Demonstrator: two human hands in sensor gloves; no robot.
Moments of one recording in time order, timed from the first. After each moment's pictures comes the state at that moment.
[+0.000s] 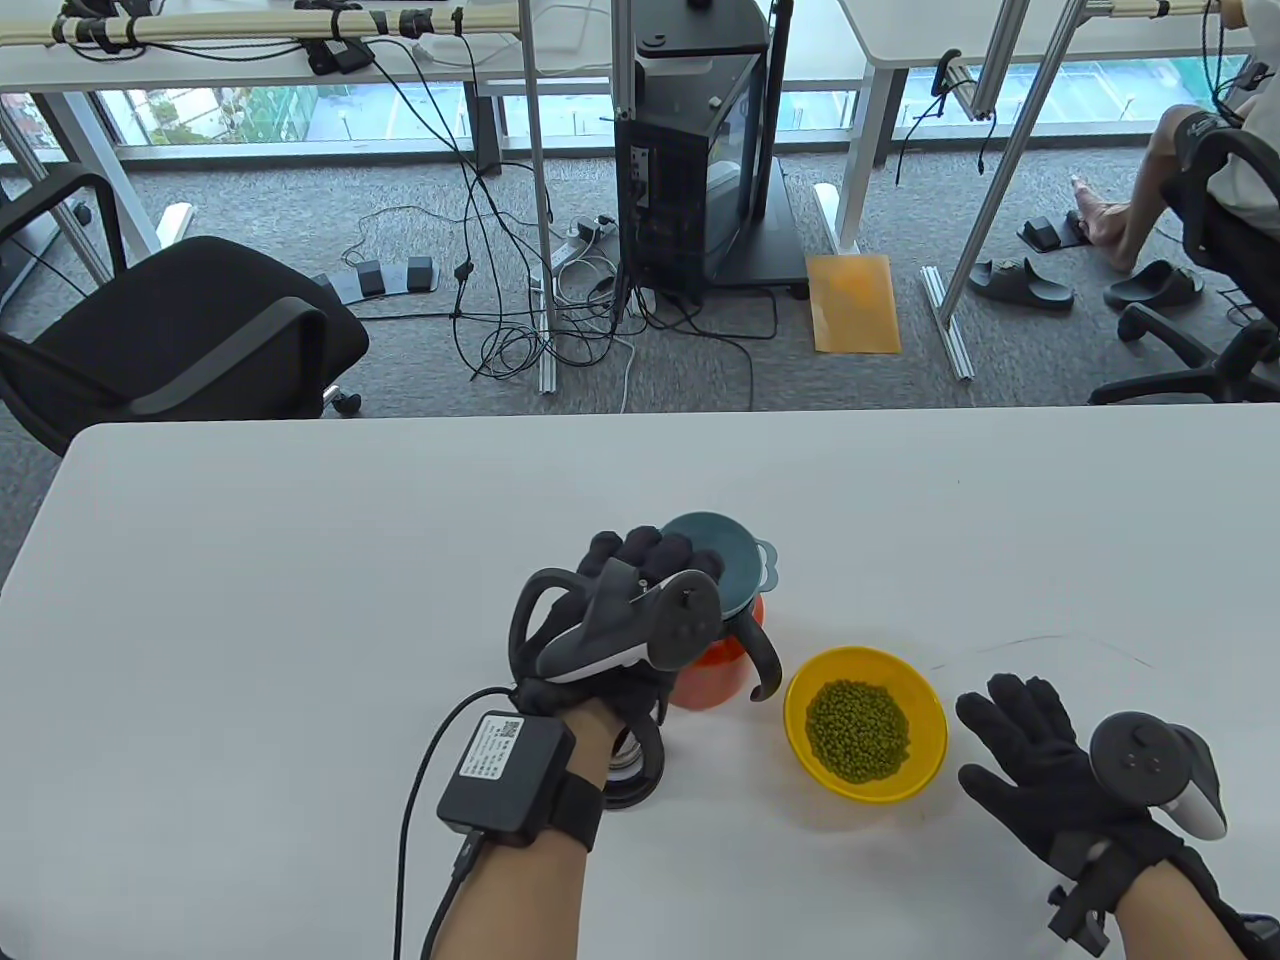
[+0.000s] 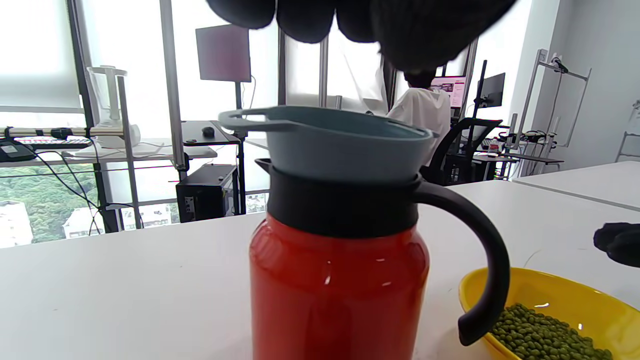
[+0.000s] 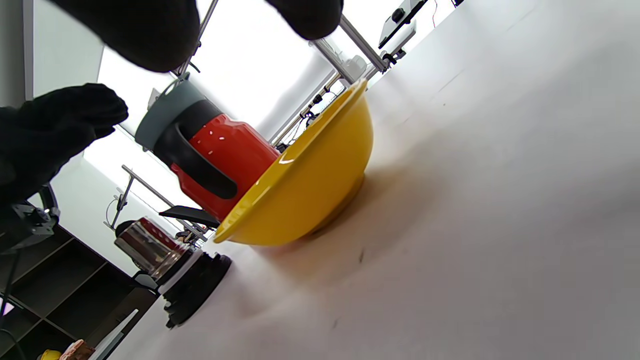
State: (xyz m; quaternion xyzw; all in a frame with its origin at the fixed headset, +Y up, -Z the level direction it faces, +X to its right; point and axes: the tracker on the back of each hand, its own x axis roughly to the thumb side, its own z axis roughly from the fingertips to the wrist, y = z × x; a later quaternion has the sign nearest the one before) left_hand -0.061 -0.597 -0.329 -0.01 -0.22 0.02 0.98; right_hand 0.357 -0.764 -0.260 0.19 0.12 0.89 0.39
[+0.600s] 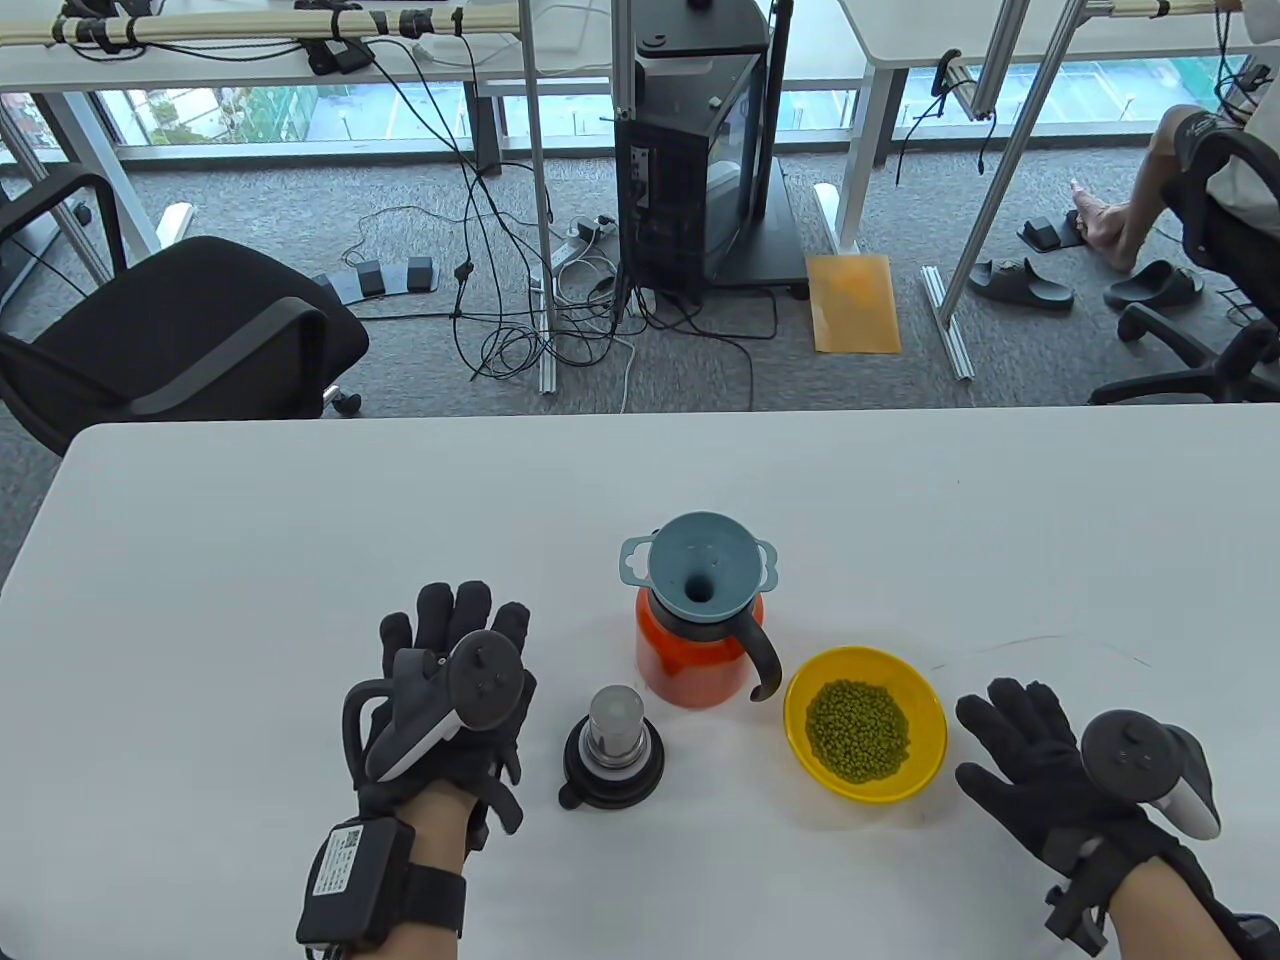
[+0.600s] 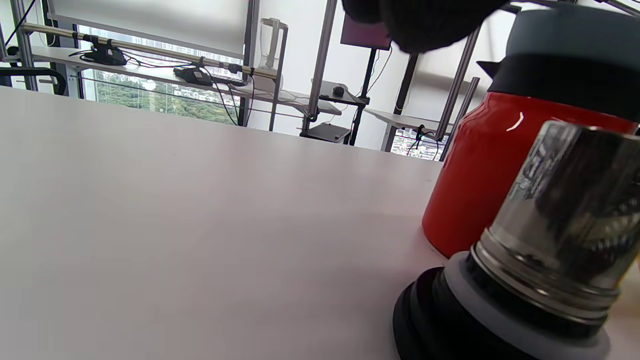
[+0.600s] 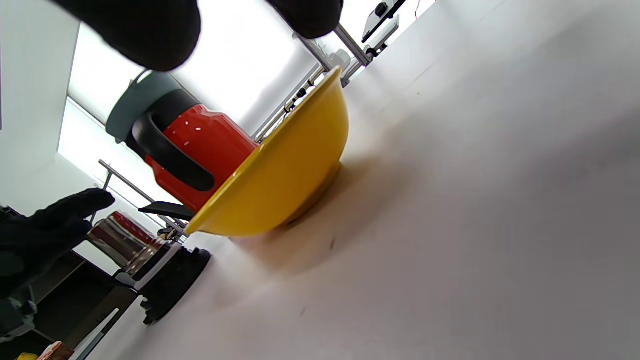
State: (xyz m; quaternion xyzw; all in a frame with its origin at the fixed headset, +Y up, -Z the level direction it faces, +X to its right) left_hand -0.185 -0.690 -0.300 -0.07 -0.04 0.10 0.99; right_hand 0.356 -0.770 -0.262 0.17 0.13 0.90 0.38
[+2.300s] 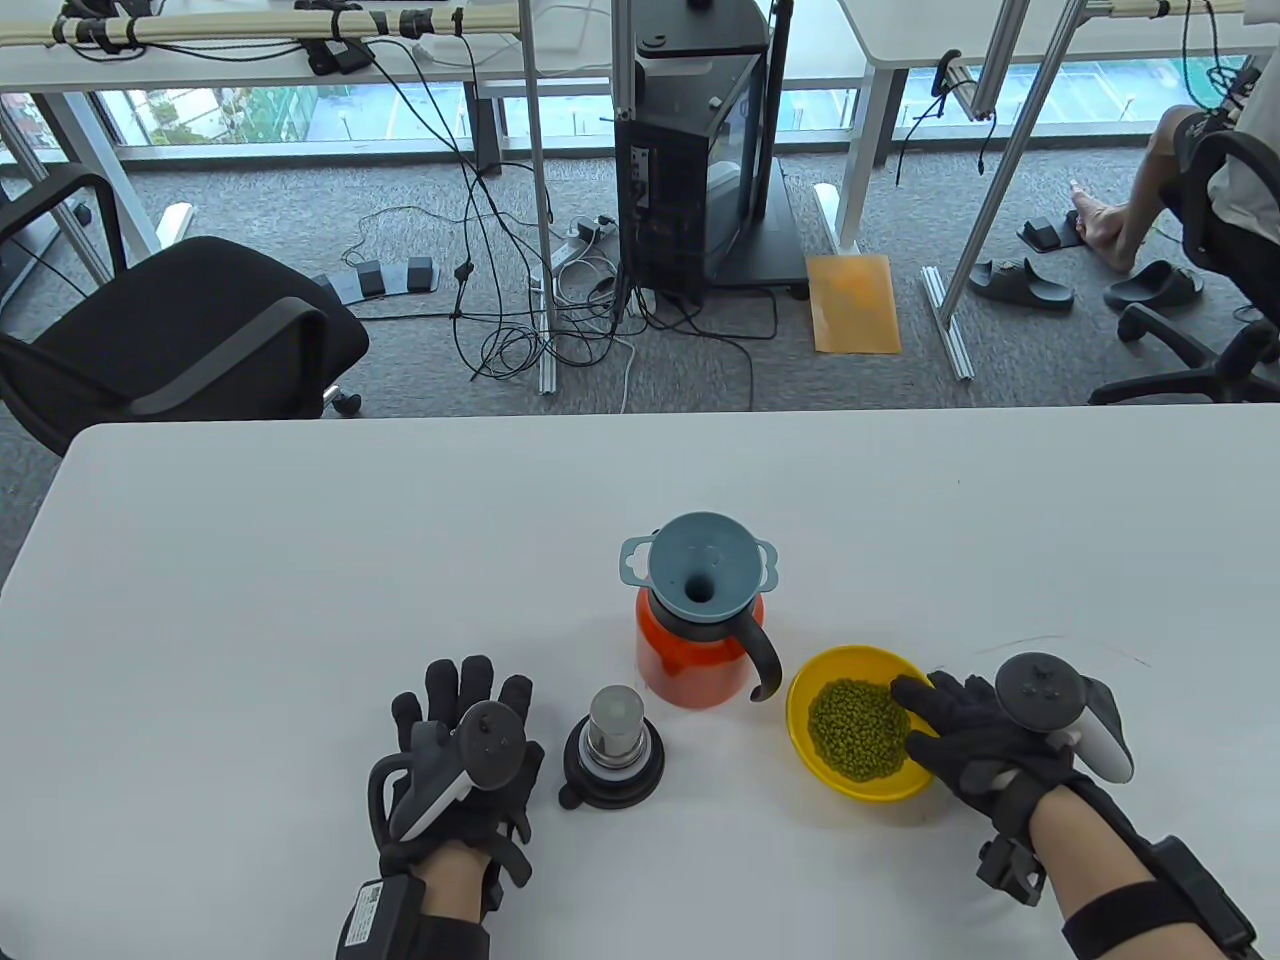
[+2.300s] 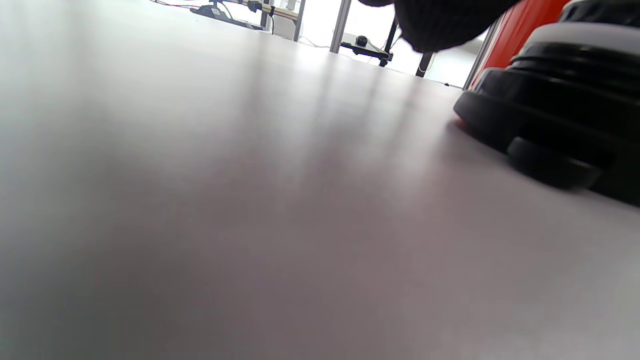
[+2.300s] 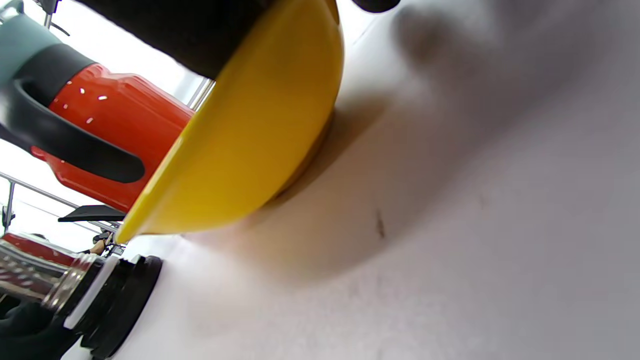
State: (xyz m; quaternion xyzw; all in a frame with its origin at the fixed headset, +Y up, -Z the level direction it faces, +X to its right) left_hand -0.187 -0.790 -0.288 -0.12 -0.03 0.11 0.99; right_hand 0.314 -0.793 -0.308 0.08 0.22 0.89 0.40
